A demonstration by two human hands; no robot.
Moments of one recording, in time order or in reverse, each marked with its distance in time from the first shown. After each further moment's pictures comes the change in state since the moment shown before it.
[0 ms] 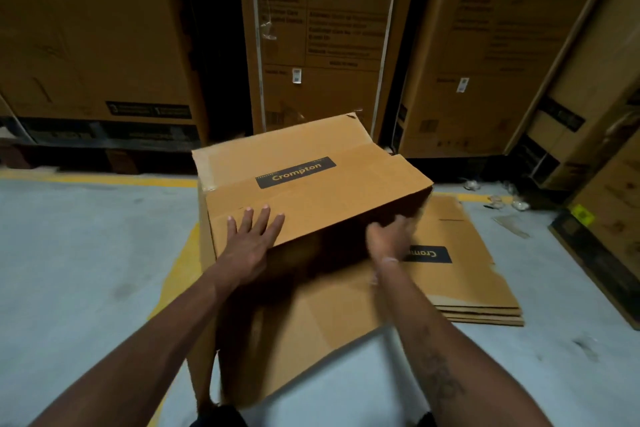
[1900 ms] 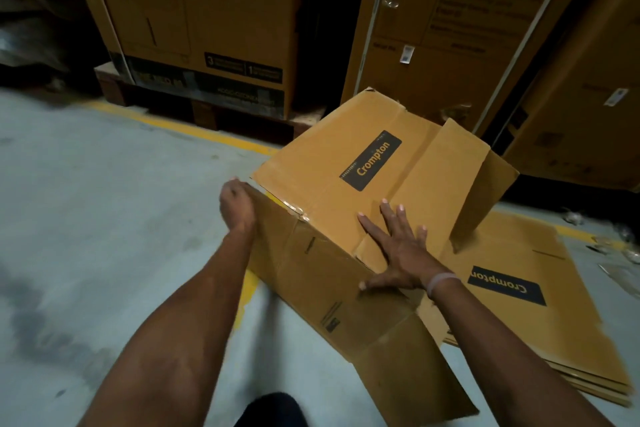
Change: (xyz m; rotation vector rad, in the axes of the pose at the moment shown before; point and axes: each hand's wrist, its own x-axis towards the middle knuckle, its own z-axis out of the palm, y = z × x) left_hand -0.004 -0.160 0.029 -1.372 0.806 -1.077; right_hand -0.052 -0.035 0.095 -1.001 -0.800 -0.940
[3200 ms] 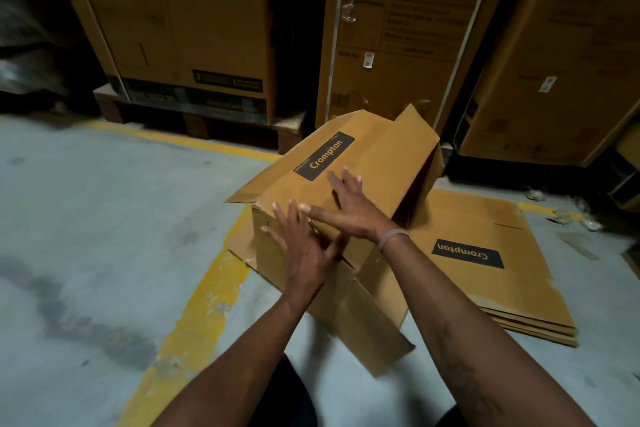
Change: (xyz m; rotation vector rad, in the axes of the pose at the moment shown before) left_hand -0.222 -0.039 0.008 0.546 -0.394 0.787; right_hand -0.071 -0.070 -0.055 0.526 0.193 -0.015
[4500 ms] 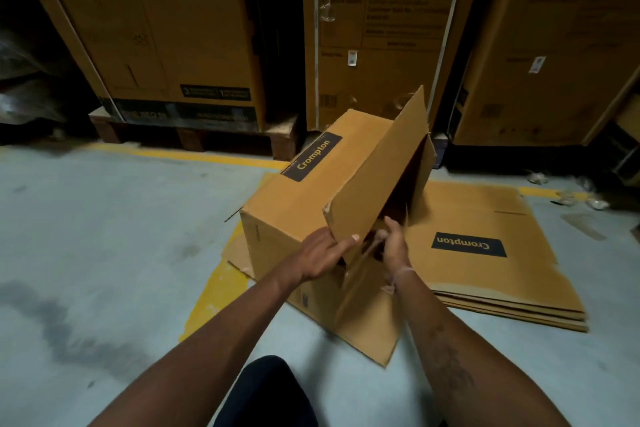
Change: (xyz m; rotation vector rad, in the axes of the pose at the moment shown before) left_hand 0.030 0.065 -0.031 -0.169 -0.685 -0.073; right_hand -0.027 0.116 0.037 1.195 0.412 0.468
